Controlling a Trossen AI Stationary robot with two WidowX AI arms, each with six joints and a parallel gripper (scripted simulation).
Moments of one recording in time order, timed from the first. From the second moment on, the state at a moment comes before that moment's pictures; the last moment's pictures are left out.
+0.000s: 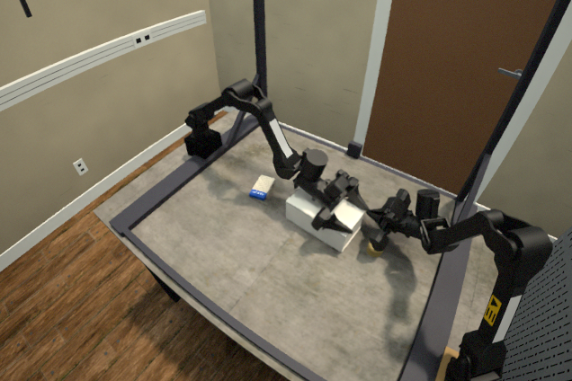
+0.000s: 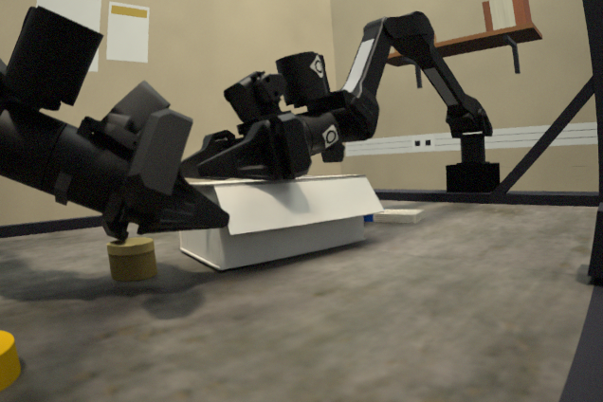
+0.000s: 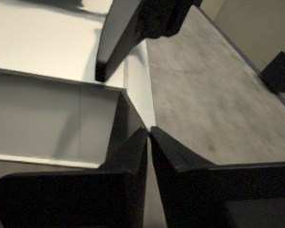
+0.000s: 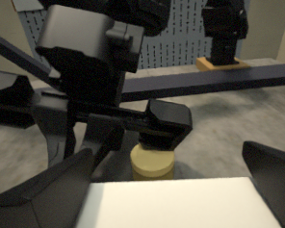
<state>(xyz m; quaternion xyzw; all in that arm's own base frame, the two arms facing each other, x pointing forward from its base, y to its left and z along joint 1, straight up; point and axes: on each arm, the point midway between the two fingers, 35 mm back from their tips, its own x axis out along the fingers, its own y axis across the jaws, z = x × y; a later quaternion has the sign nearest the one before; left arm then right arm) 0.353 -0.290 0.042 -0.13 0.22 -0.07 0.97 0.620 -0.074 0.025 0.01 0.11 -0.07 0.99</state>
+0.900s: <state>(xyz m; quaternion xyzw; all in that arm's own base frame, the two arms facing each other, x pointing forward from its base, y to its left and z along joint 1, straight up) 0.354 -0.289 0.044 -0.13 0.21 -0.06 0.97 0.619 -0.070 0.029 0.01 0.17 -0.06 0.98</state>
